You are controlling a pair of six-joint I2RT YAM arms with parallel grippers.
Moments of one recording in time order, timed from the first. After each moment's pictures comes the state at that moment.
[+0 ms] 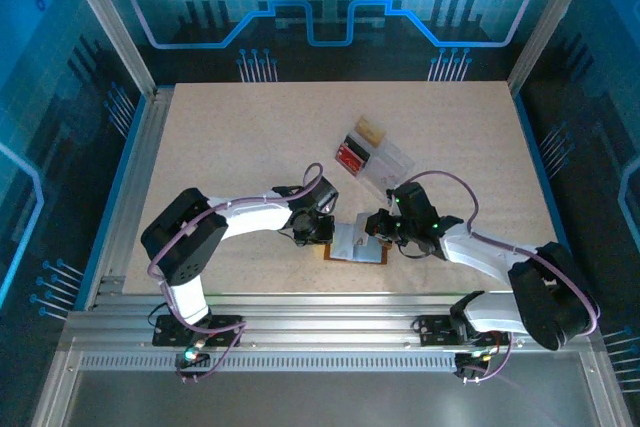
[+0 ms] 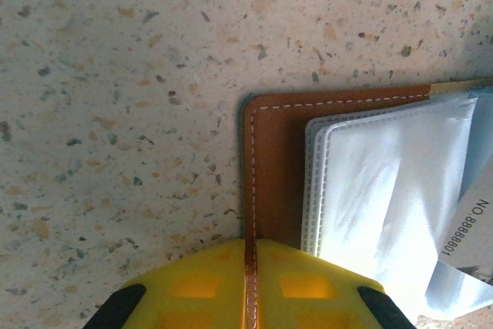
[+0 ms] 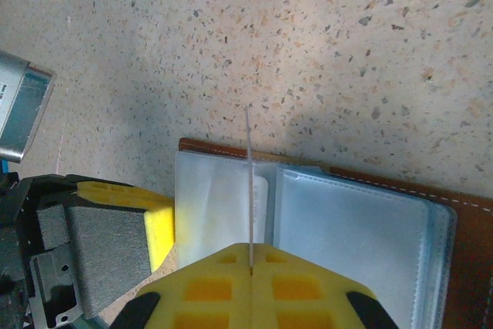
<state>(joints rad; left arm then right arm) -0.76 1.80 1.02 -0.46 0.19 -0.77 0.52 1.29 0.50 -0.06 -0.32 0.85</state>
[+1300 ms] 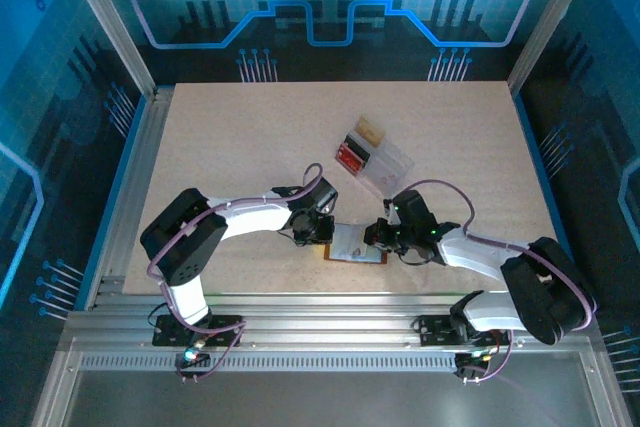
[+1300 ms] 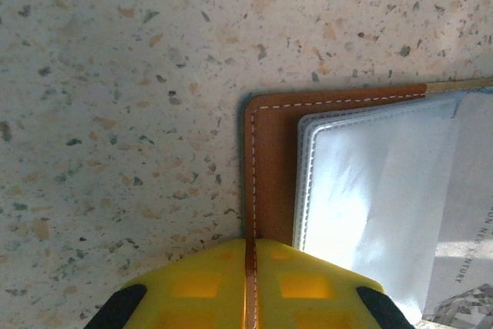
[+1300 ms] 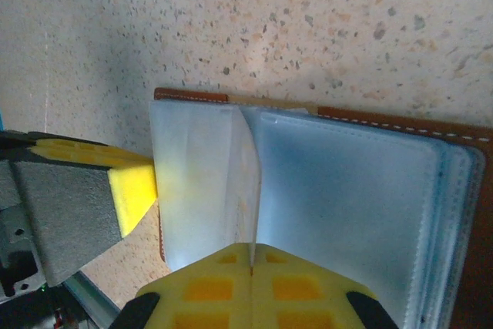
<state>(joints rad) -0.76 1.79 1.01 -0.45 0.19 -0.77 0.53 1.32 0.44 -0.01 -0.39 0.85</state>
